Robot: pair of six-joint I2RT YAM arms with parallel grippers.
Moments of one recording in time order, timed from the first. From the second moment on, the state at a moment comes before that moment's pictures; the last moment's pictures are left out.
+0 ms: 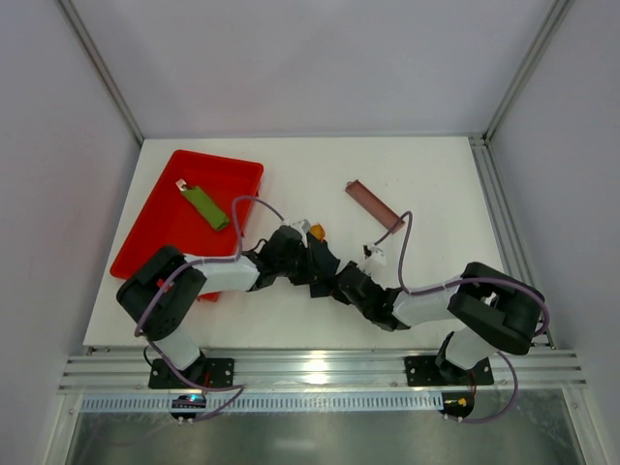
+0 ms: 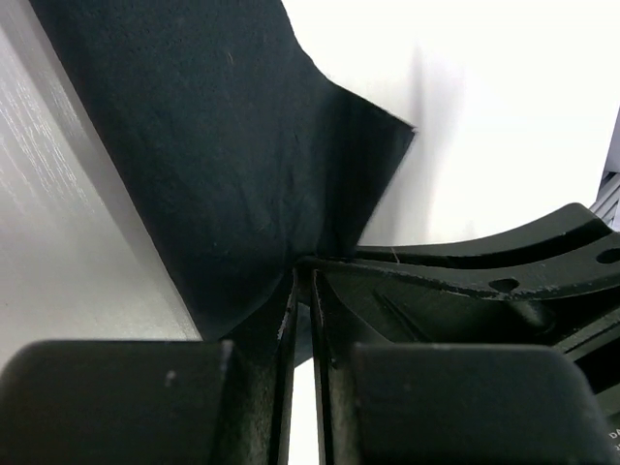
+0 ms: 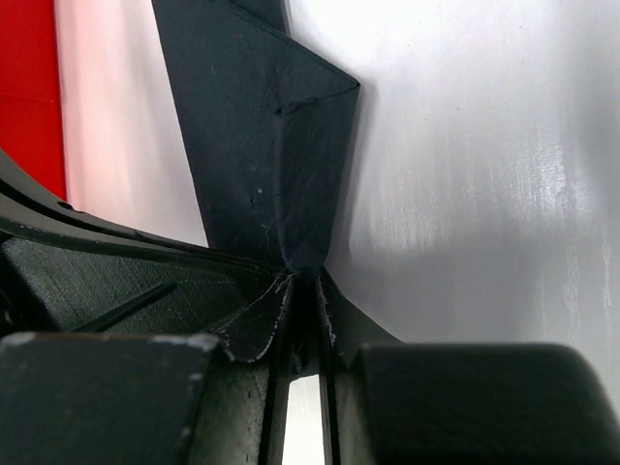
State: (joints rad) left arm -0.77 1.66 0.73 0.19 0.24 -0.84; right arm 1.00 1.54 0.42 0.45 0.46 1.23
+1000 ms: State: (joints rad) left arm -0.77 1.69 0.73 0.22 0.21 -0.84; right arm 0.78 1.39 0.67 0.13 0.28 0.83
